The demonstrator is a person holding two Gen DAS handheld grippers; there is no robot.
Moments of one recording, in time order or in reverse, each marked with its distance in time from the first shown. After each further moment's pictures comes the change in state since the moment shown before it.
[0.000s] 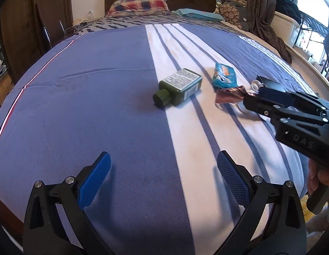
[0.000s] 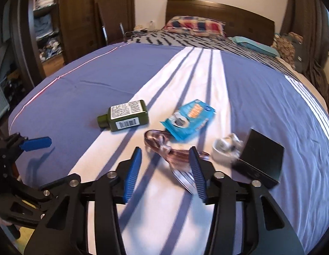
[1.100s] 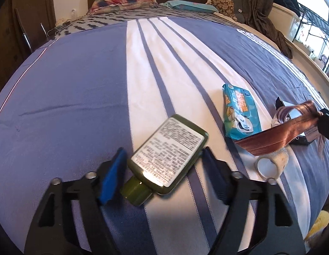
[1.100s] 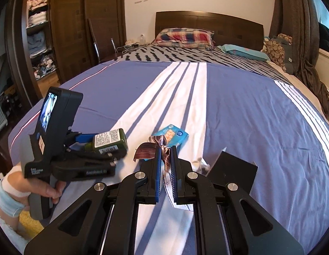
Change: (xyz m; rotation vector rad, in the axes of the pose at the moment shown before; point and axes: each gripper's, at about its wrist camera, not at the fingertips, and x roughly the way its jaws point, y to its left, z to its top) left arm 0.094 -0.020 0.087 0.055 0.053 -0.056; right arm -0.026 -0.044 0.020 0.071 -0.097 -0.030
